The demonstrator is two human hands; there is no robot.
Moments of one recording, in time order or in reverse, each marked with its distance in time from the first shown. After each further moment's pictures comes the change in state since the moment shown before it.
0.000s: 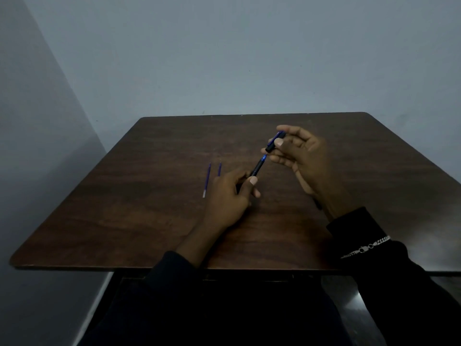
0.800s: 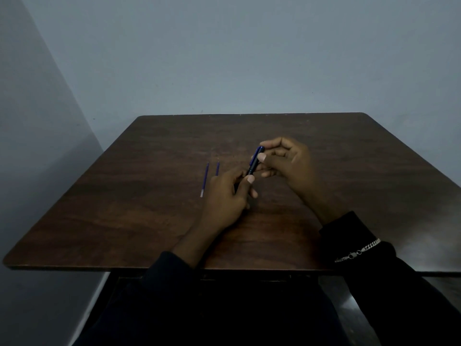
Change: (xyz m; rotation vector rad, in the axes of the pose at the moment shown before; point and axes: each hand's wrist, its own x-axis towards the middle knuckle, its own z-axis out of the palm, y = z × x) left_hand 0.002 -0.005 0.002 -0.035 -0.001 0.029; right_hand -0.009 0.013 0.009 -0.209 -0.111 -0.040
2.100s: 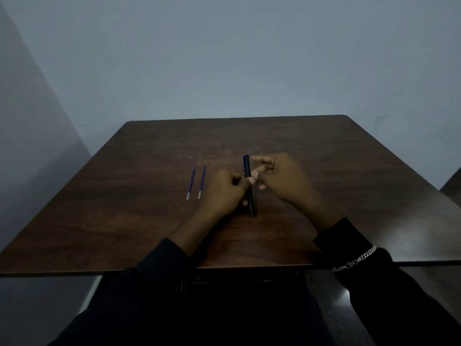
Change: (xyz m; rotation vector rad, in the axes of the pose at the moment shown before) left_hand 0.021 0.028 0.017 0.033 -0.140 -0.250; right_hand -0.019 -0.028 -0.011 -0.664 -0.002 0.233
